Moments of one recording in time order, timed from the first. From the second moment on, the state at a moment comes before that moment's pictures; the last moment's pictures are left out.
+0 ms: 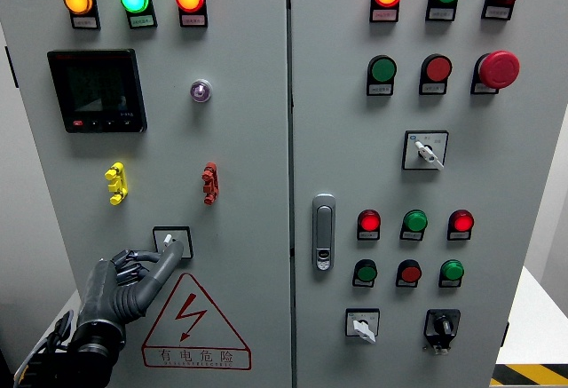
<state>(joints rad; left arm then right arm) -0.52 -0.12 -1.52 -1.66 1.70 0.29 0.69 -0.01 0.12 0.07 -0.17 -0.02 0.00 -0.01</state>
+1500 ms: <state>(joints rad) -0.56 -0.11 -1.52 -1.63 1.72 0.29 0.72 -0.01 0.12 0.07 -0.17 -0.02 0.00 -0.01</state>
